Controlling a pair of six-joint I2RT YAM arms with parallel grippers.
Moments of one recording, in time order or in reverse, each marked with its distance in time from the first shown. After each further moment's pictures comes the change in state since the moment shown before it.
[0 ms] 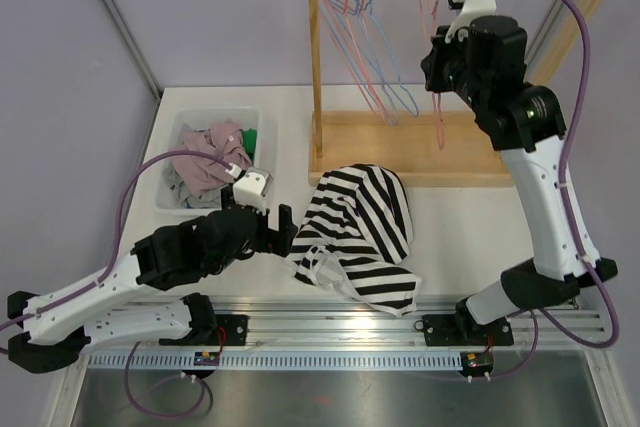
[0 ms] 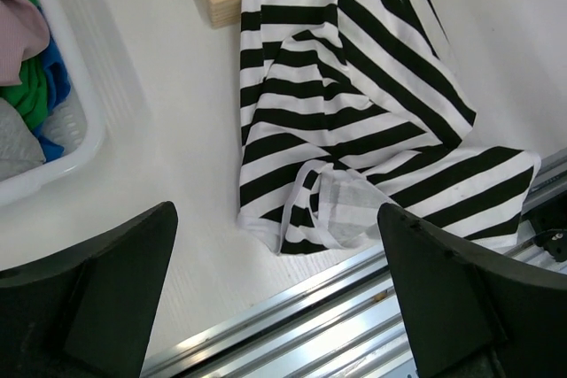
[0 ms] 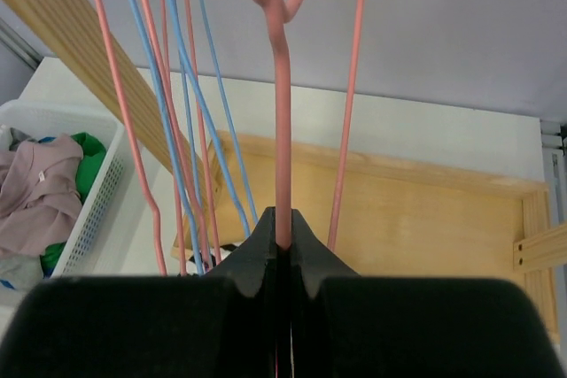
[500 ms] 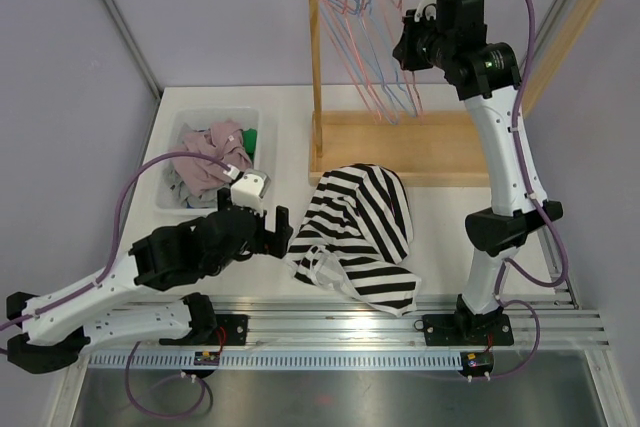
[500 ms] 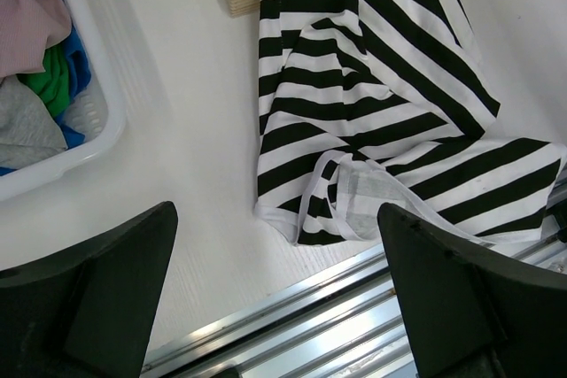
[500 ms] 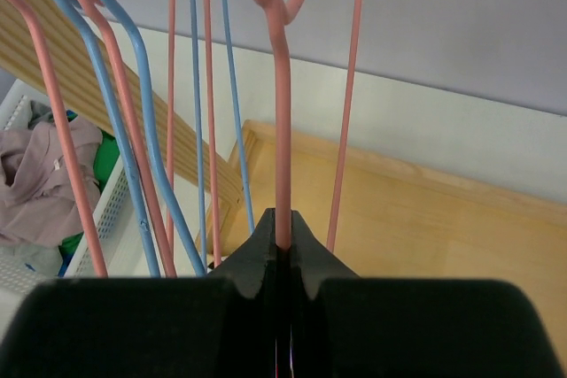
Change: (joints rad) left arm 0.000 -0.011 0.000 -0.056 -0.019 0.003; right arm -0.071 0.420 0.436 -0.120 -0.209 -0.005
